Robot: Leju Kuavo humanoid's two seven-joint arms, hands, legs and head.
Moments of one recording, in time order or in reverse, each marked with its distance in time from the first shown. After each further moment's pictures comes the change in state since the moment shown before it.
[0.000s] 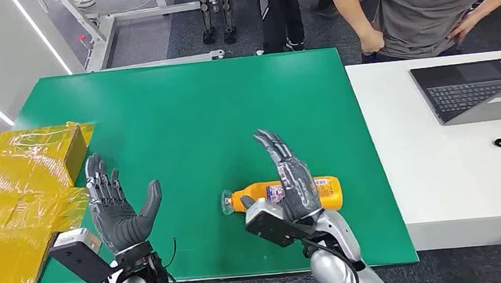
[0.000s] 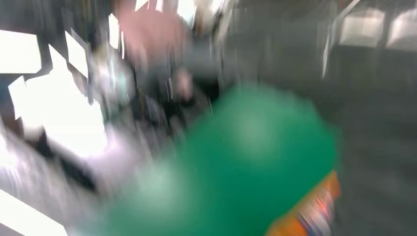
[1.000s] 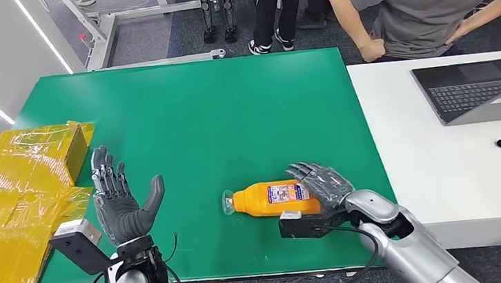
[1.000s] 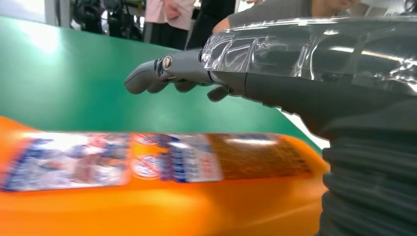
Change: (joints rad) left arm -0.035 0.019 -0.007 0.023 0.030 -0.044 0.019; right arm -0.158 -0.331 0.094 0.139 0.159 0.476 0.100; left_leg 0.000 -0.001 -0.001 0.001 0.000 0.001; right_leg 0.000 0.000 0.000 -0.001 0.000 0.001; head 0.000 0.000
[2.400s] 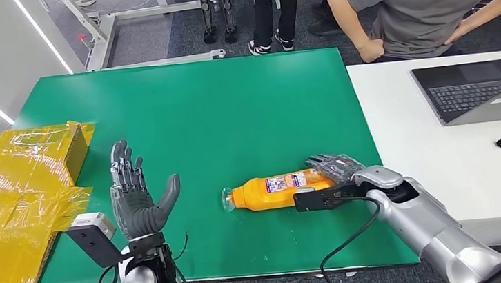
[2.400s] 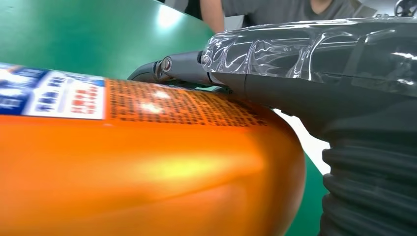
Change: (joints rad) left arm -0.030 0.007 -0.051 0.042 0.005 -0.041 0.013; right arm -0.233 -0.020 0.074 0.341 -0.071 0.095 -0.045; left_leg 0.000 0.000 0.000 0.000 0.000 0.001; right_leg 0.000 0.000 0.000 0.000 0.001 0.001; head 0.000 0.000
